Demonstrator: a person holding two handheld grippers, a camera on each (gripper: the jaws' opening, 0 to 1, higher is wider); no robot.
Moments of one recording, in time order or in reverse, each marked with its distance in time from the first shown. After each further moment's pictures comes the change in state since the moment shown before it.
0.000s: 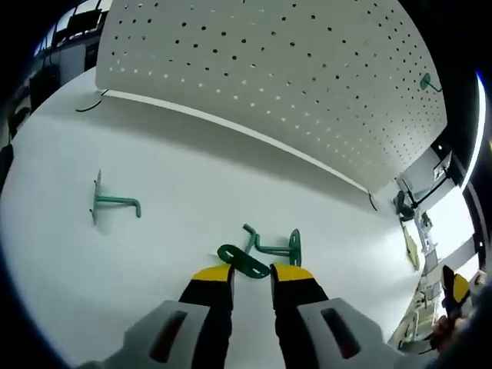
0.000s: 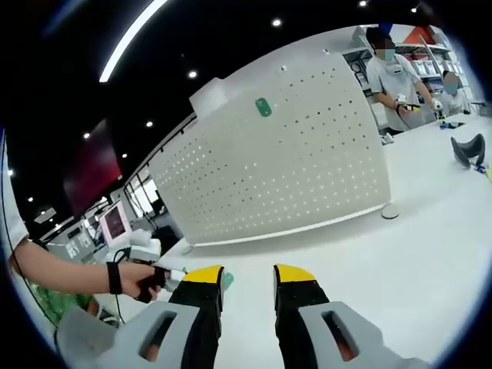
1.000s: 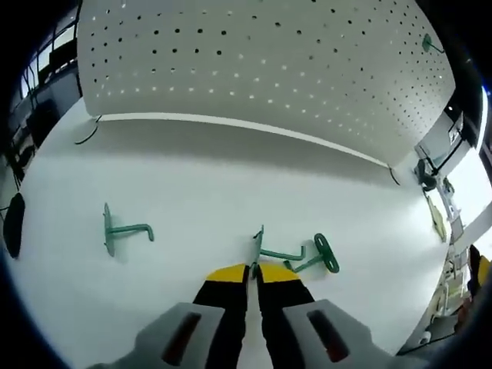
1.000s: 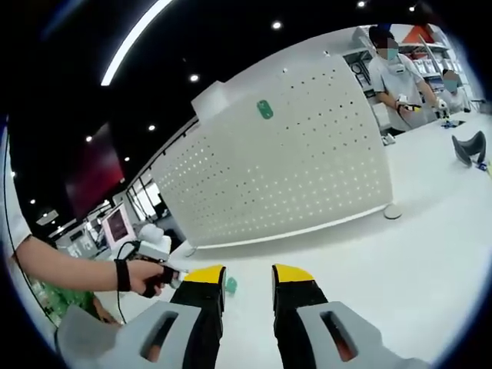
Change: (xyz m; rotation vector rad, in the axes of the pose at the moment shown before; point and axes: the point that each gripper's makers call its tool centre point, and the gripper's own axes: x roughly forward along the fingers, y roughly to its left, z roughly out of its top) left arm 0.003 0.012 0.008 0.188 0.046 0.117; right arm 0.000 0.004 0.000 -0.003 -0.020 0.017
